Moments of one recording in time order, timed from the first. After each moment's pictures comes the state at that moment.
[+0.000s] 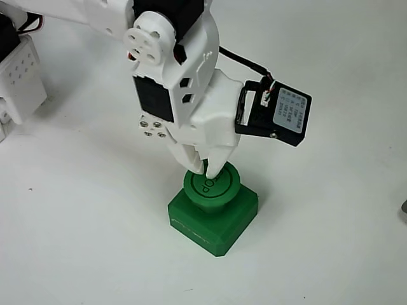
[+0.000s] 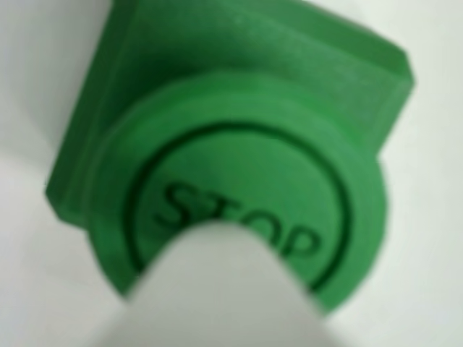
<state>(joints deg) -5.8 82.2 78.0 87.7 -16.3</state>
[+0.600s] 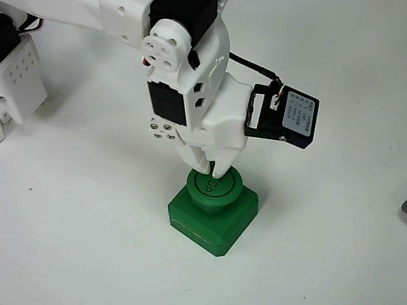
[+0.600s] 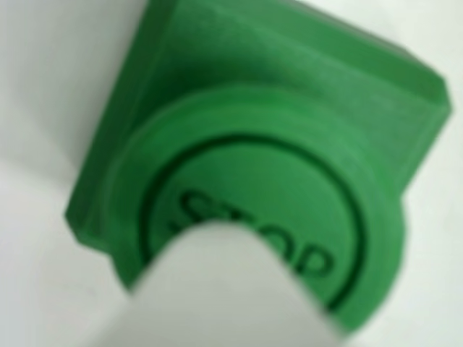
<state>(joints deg) -6.9 78.7 76.0 87.8 -15.3</state>
